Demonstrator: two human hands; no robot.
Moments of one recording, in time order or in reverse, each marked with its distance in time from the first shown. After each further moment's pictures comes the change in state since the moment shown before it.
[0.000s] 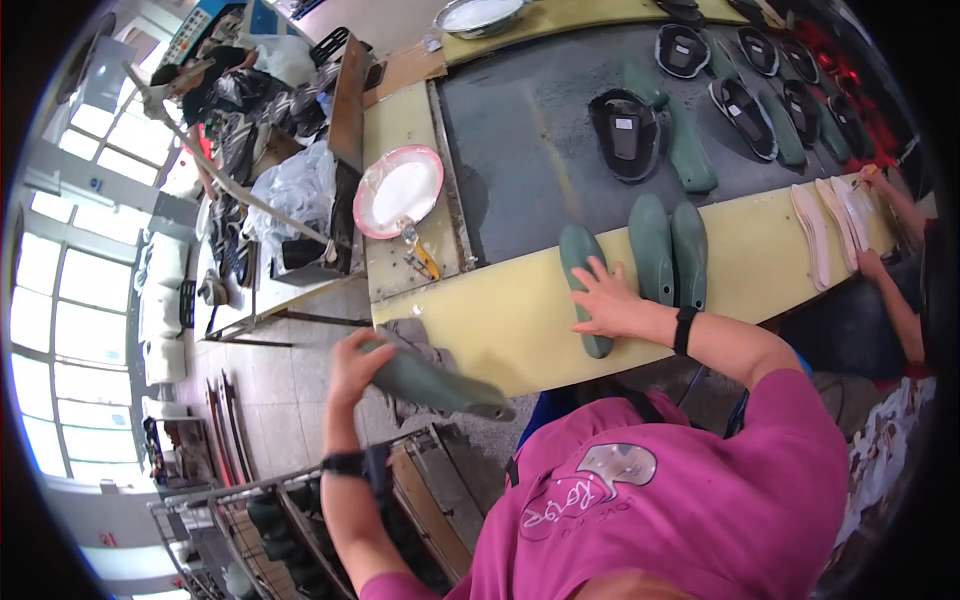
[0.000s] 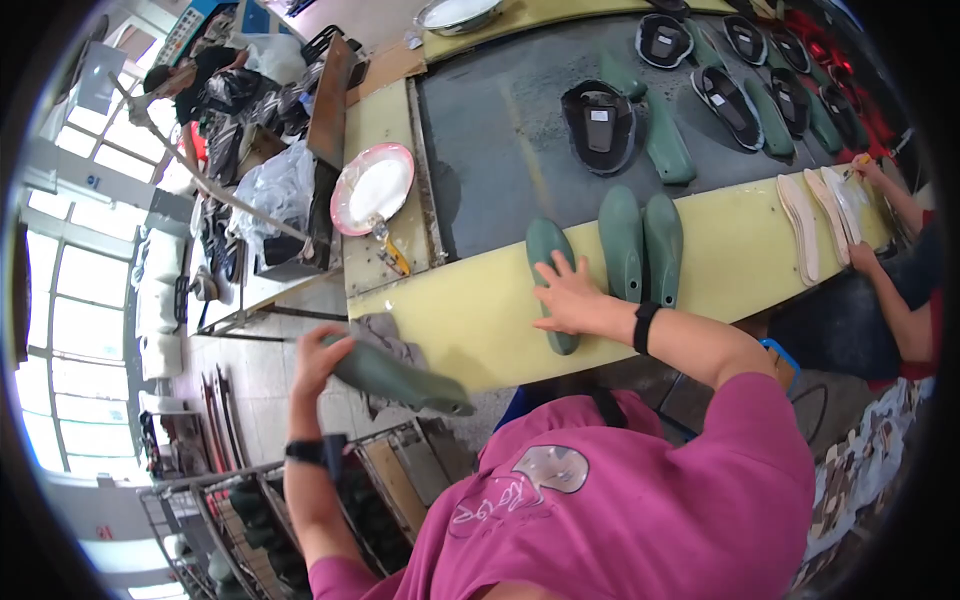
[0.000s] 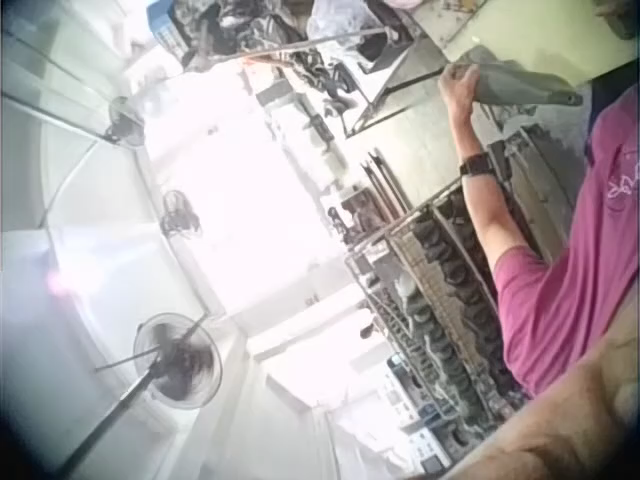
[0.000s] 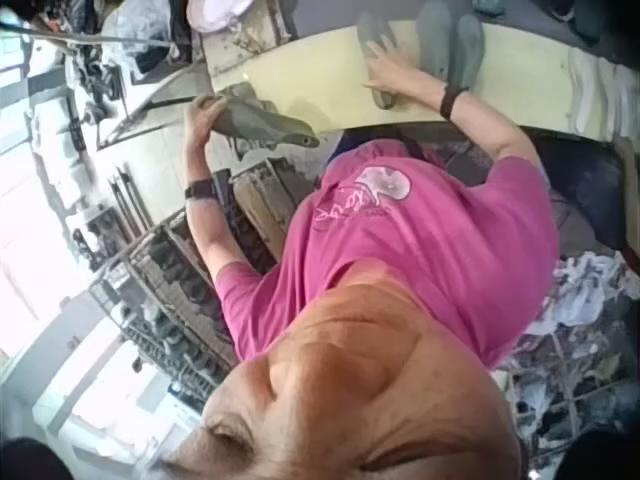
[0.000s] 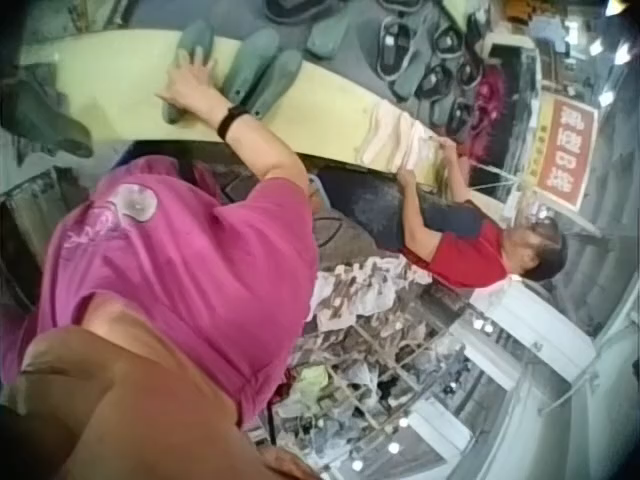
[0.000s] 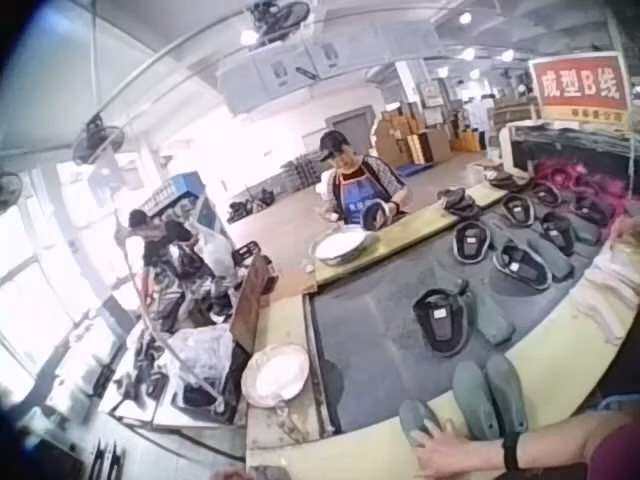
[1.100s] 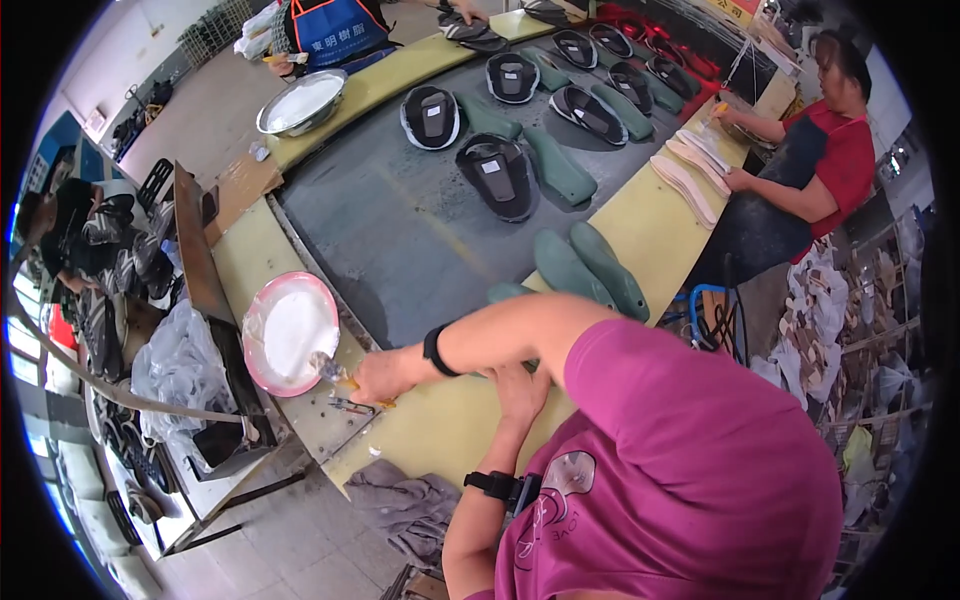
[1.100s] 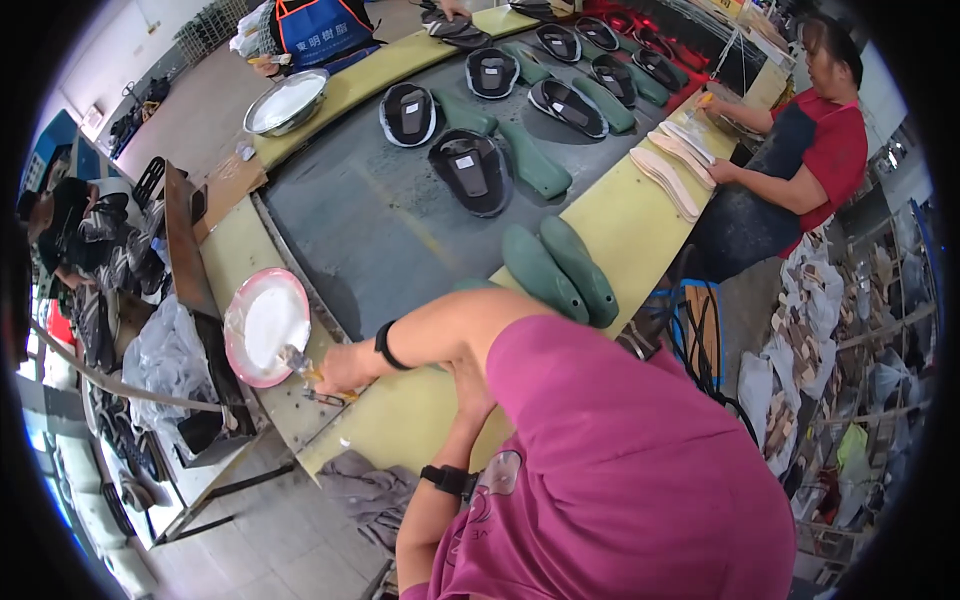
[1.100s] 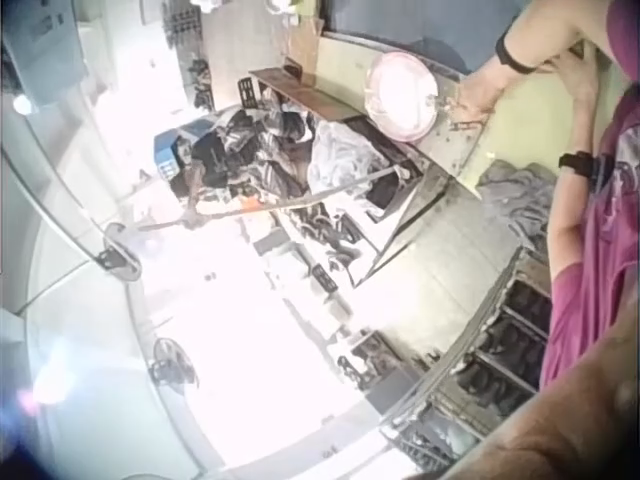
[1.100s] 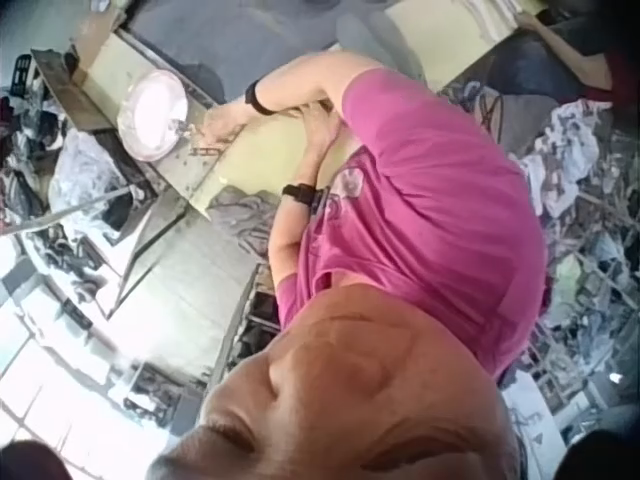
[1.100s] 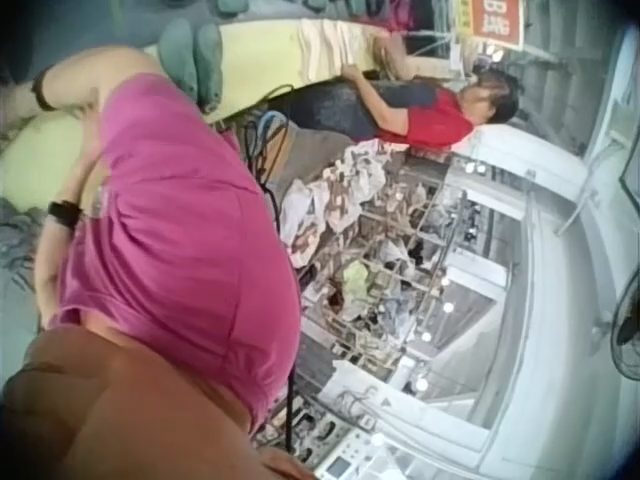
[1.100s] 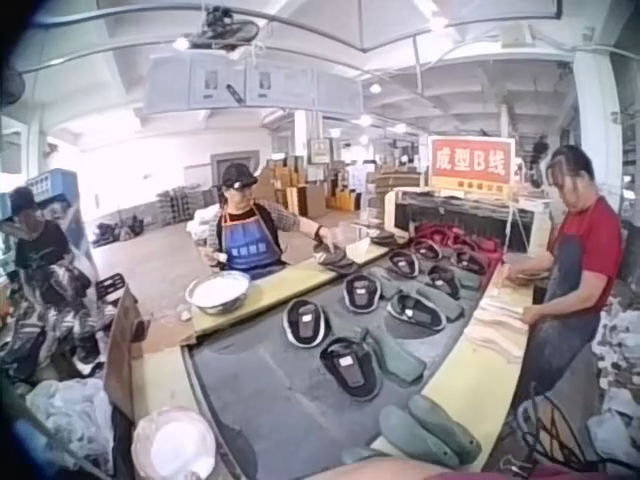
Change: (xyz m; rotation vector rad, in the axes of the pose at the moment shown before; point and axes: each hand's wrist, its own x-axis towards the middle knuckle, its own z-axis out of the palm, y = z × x) left_hand 0.068 0.059 0.281 -0.023 -0.580 0.391; right_hand 0.268 -0.069 0.012 -0.033 0.176 -0.516
